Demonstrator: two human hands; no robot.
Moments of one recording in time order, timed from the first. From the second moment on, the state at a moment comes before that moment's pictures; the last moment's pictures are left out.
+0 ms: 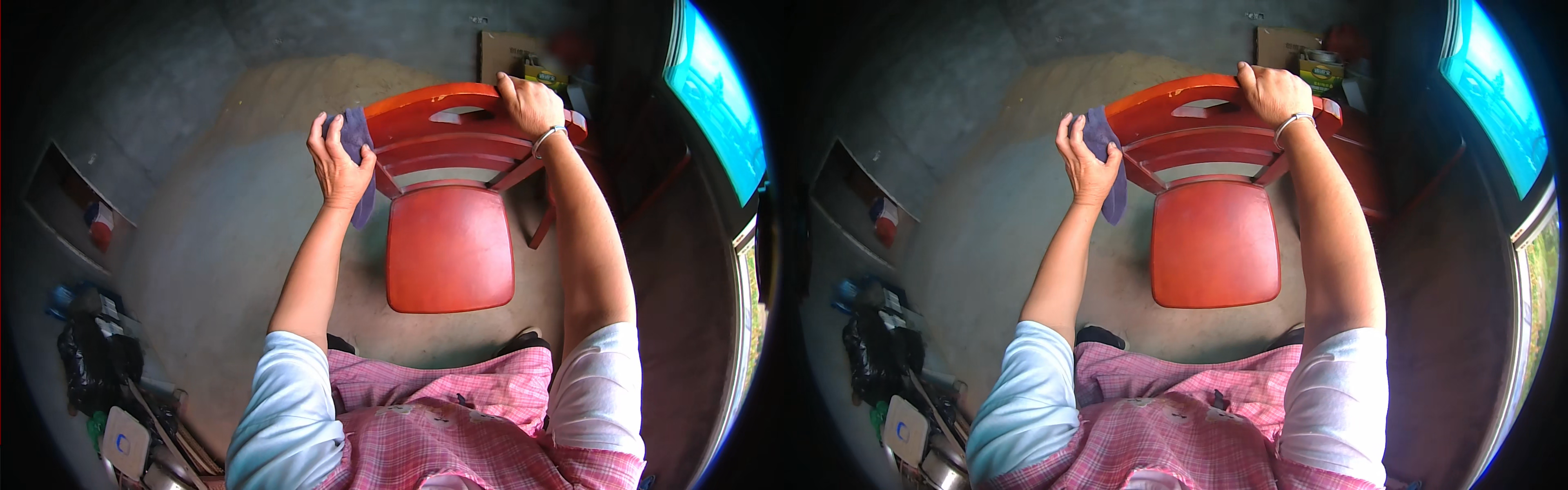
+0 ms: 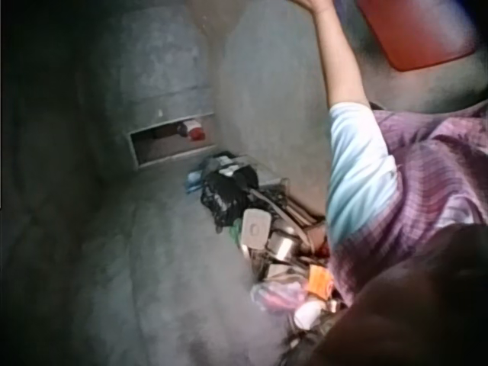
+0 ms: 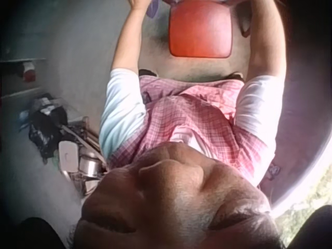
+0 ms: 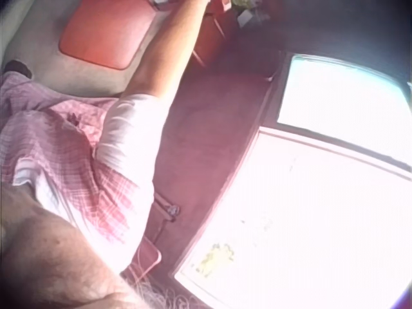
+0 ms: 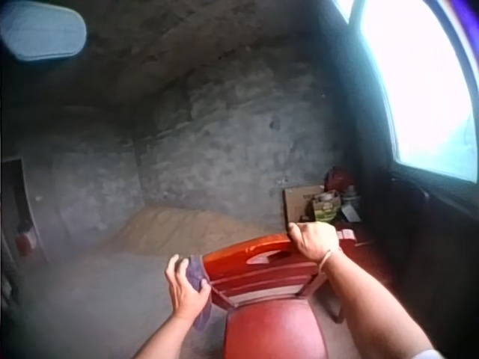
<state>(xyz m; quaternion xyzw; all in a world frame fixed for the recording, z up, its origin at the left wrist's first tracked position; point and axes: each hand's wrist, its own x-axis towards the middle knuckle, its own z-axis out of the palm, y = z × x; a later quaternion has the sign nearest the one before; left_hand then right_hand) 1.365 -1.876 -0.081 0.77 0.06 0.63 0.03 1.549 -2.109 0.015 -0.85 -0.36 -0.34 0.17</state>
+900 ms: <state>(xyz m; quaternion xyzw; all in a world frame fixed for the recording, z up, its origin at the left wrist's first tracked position) 1.357 -1.872 -0.070 0.74 0.10 0.61 0.27 1.549 -2.108 0.016 -0.86 -0.34 -0.30 0.22</state>
